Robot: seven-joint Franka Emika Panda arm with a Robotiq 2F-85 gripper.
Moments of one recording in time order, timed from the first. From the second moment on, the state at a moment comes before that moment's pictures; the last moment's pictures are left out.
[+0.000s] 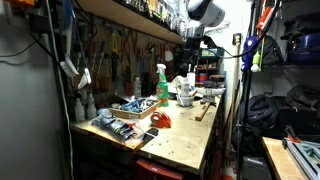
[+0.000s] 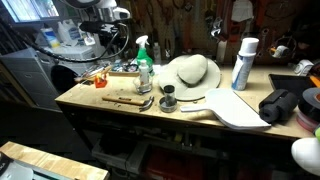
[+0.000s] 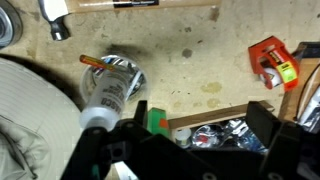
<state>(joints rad) -0.14 -0.05 -0.31 -2.06 0.16 2.08 -0.43</state>
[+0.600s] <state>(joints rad) -0.27 0.11 -0.31 -1.85 0.16 1.98 -0.49</state>
